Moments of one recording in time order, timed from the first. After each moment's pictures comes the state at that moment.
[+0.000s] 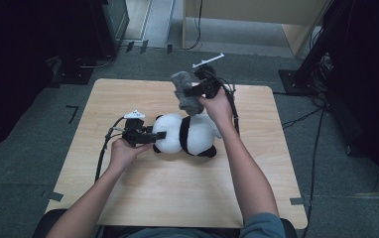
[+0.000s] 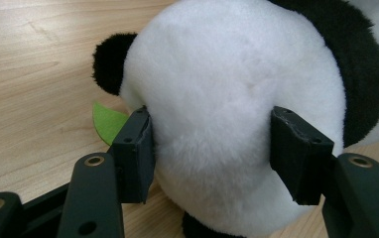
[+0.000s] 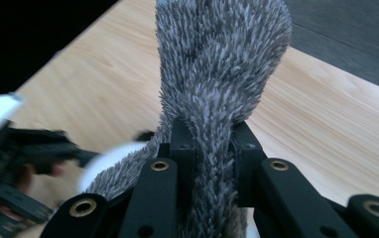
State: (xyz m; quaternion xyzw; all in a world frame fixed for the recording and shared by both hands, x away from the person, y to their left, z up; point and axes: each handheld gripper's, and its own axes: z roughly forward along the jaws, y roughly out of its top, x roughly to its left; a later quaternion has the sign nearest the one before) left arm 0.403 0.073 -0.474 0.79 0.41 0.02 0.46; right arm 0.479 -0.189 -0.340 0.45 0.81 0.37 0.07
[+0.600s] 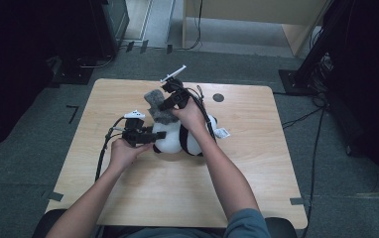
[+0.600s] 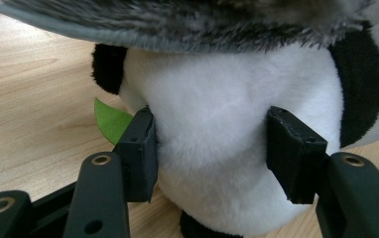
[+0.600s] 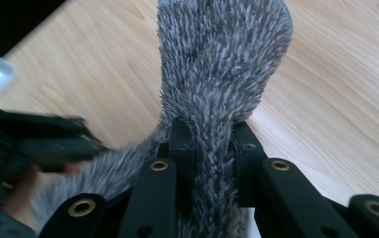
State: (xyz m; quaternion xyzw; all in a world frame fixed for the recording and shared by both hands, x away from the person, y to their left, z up) left arm 0.403 0.073 -0.472 0.79 0.41 0.01 0.45; right arm 0.486 -0.109 -0.389 0.41 0.86 0.31 0.01
